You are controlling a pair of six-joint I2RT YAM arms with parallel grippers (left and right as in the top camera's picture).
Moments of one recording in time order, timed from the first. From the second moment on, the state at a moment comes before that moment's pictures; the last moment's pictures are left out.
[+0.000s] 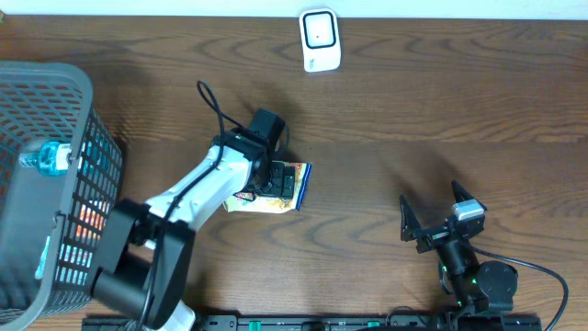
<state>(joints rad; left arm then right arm) -0.45 1.74 1.08 -0.75 0.09 -0.35 0.00 0.01 0.01 -0.05 -0.29 0.04</state>
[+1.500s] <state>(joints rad) -0.45 0.73 1.36 -0.63 -0.83 -0.33 0.00 0.01 0.01 -0.05 -0.29 0.04</state>
